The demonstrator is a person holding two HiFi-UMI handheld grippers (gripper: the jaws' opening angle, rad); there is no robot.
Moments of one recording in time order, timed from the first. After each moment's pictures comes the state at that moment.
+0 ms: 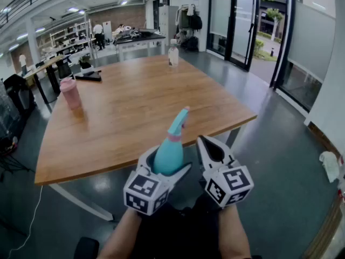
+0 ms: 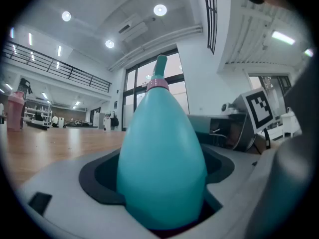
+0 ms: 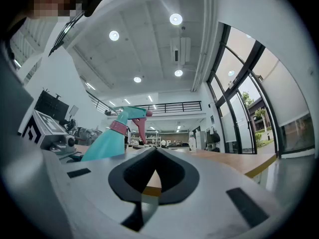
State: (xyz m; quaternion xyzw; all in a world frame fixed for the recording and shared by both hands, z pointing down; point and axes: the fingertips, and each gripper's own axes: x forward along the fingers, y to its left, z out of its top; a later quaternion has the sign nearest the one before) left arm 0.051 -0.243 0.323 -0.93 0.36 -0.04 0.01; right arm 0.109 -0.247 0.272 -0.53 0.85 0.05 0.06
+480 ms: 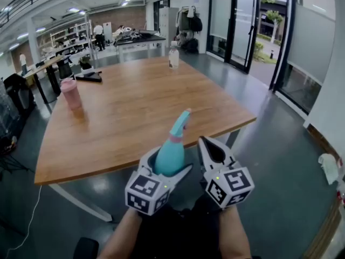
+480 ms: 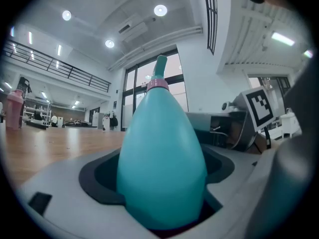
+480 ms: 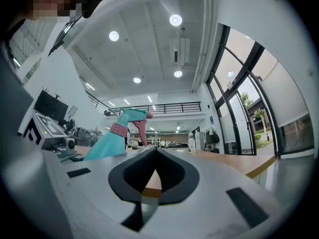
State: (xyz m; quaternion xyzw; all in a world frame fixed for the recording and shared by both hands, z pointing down) left arm 0.054 -0.241 0.324 -0.93 0.35 -0.04 0.01; right arm 0.111 -0.243 0.269 -0.53 0.84 0.05 0.07
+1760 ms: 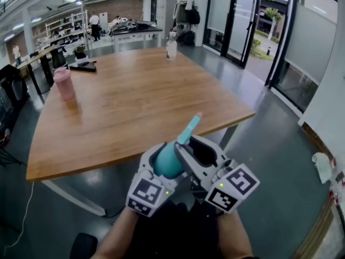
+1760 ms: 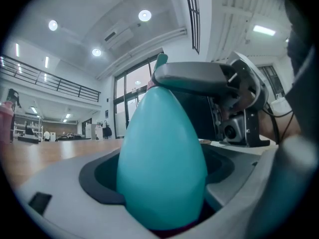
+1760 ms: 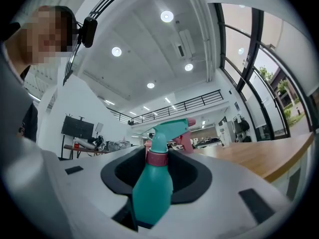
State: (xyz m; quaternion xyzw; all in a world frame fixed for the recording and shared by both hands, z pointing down) left arm 0.068 -0.232 0.337 -0.94 0.32 -0.04 0.08; right arm 0.050 -0.204 0.246 -0.38 0.92 -0.01 0.10
